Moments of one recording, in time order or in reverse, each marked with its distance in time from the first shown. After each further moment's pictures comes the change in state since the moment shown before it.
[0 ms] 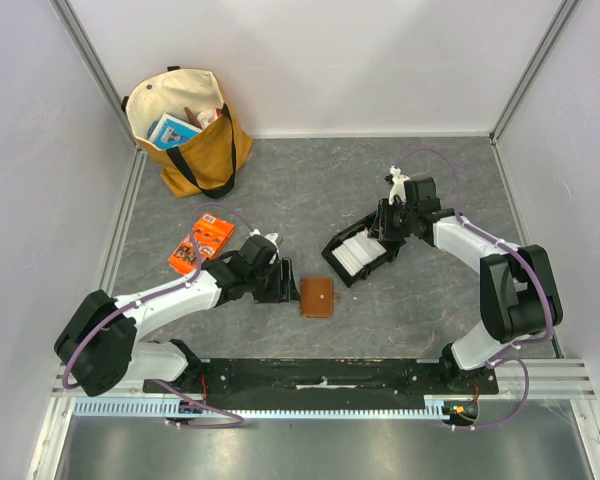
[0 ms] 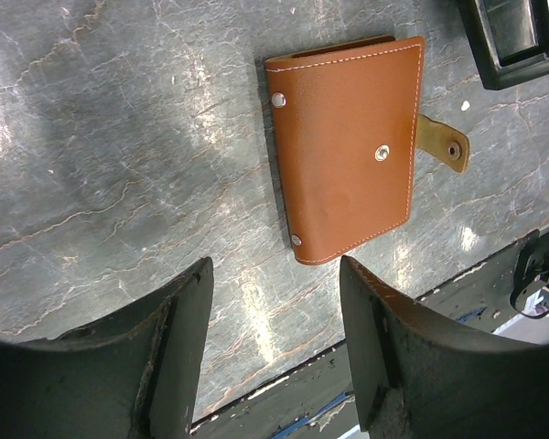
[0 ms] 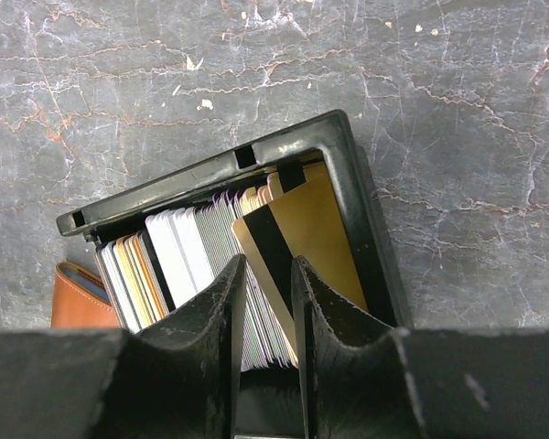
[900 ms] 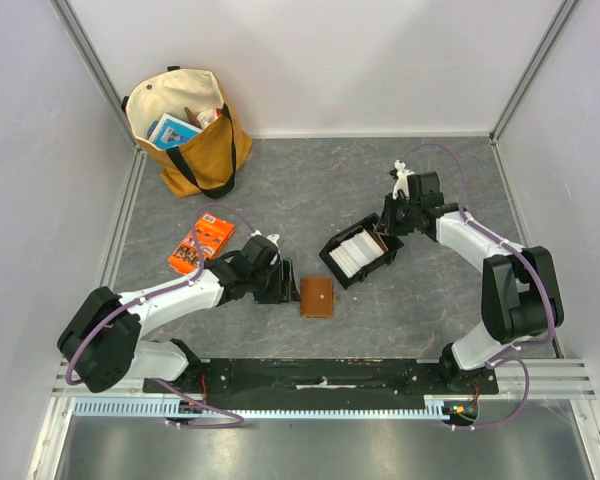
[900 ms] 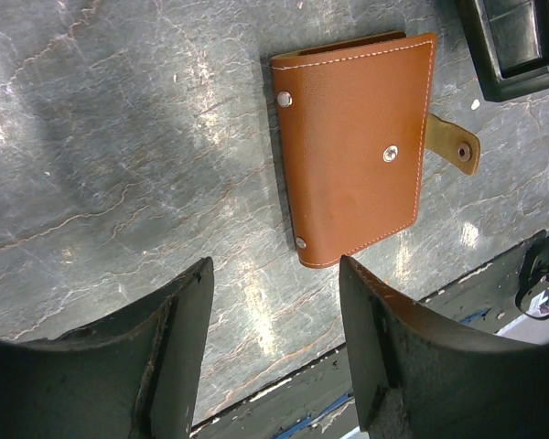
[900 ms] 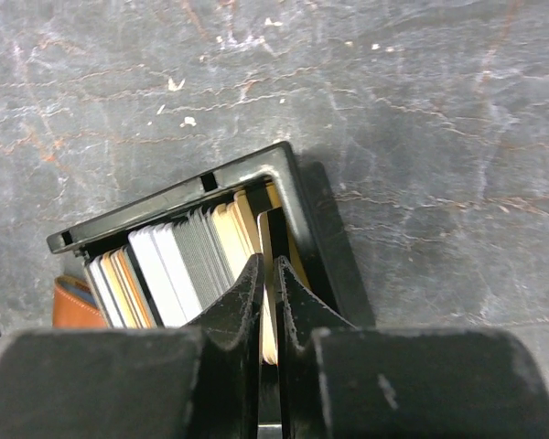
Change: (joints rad) left arm 0.000 0.024 0.000 0.007 0.006 0.000; right arm -0.020 0.002 0.049 -0.053 0.020 0.008
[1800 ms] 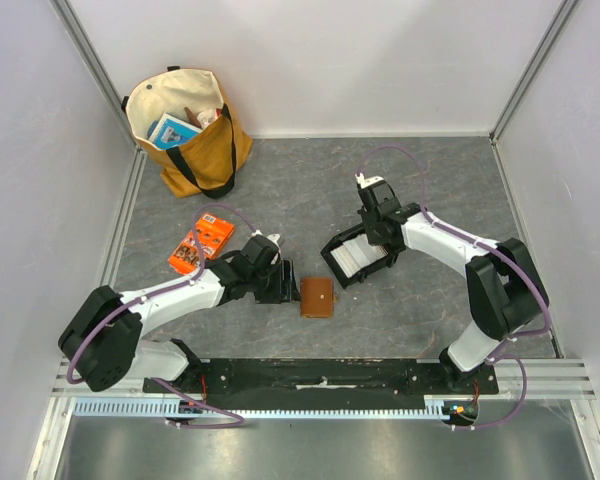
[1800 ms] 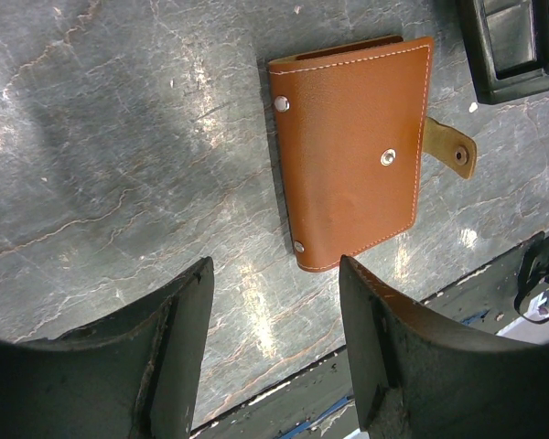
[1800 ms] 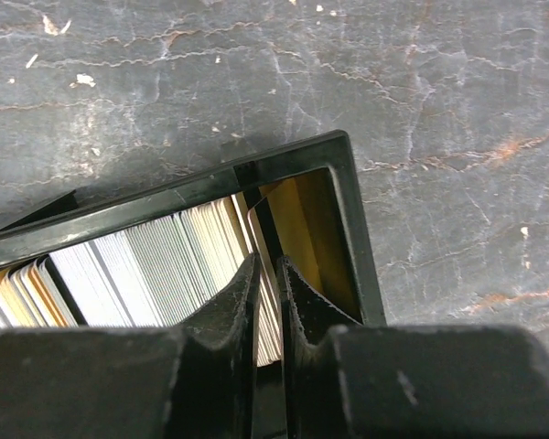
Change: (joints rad) left arm 0.000 0.008 0.000 0.013 0.002 0.000; right arm 0.272 0.054 0.090 -0.171 0.585 -0.080
